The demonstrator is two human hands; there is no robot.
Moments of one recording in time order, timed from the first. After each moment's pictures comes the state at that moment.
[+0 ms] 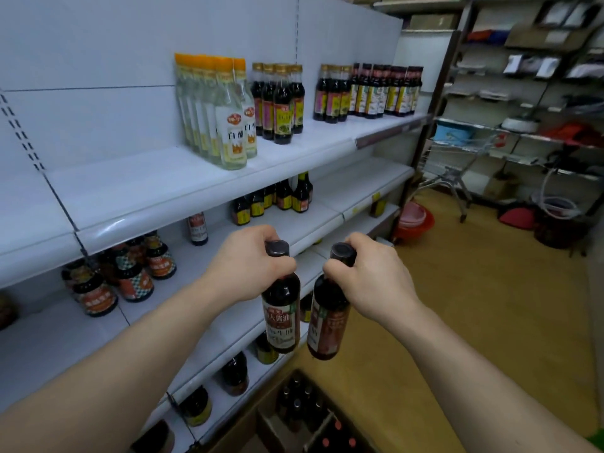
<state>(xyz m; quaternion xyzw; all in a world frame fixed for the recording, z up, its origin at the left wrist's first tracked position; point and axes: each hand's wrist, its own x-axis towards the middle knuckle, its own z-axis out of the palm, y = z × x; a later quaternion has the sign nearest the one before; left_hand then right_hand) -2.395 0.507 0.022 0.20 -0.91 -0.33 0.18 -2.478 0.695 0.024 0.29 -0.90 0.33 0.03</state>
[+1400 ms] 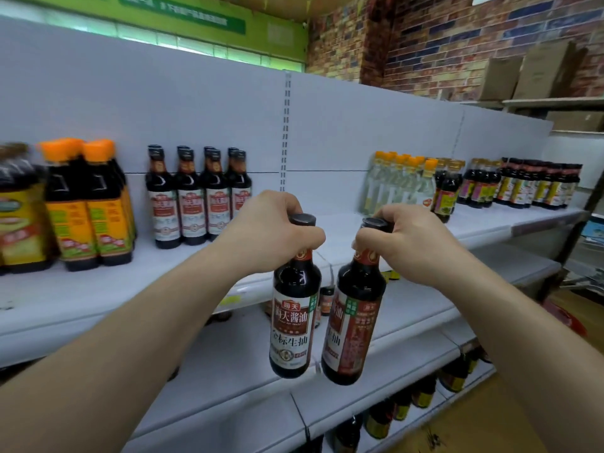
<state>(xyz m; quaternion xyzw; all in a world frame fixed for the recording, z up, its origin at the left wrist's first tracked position) -2.045 0.338 0.178 0.29 -0.85 -0.30 0.31 -2.204 0.477 0.187 0.49 -0.79 0.36 0.00</state>
